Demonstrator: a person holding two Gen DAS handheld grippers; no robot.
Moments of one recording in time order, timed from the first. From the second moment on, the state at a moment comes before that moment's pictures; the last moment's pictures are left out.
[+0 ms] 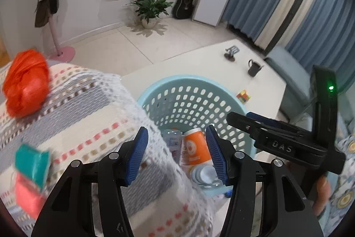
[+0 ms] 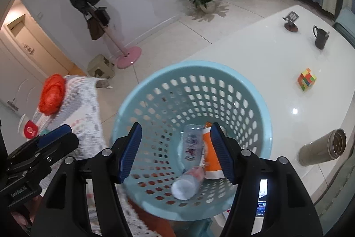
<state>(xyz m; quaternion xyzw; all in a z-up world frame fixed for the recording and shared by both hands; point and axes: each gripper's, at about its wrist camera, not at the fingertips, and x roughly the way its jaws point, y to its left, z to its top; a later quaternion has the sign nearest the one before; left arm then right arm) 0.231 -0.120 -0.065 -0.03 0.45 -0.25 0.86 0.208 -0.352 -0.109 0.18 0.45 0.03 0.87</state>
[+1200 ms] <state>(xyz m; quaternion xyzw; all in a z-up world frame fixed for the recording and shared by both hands) 0.154 0.089 -0.081 -0.07 0.45 0.00 0.89 0.202 -0.101 -0.072 -0.04 0.45 0.25 0.86</state>
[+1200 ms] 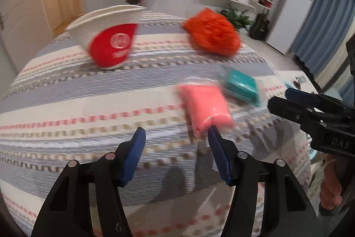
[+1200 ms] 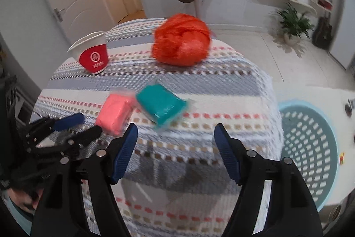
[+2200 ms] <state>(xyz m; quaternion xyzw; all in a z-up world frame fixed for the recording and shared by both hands) 0.176 0.093 -0.081 -0.04 0.46 -0.06 0.88 0.247 -0.071 -0.104 -0.13 0.46 0.25 0.84</state>
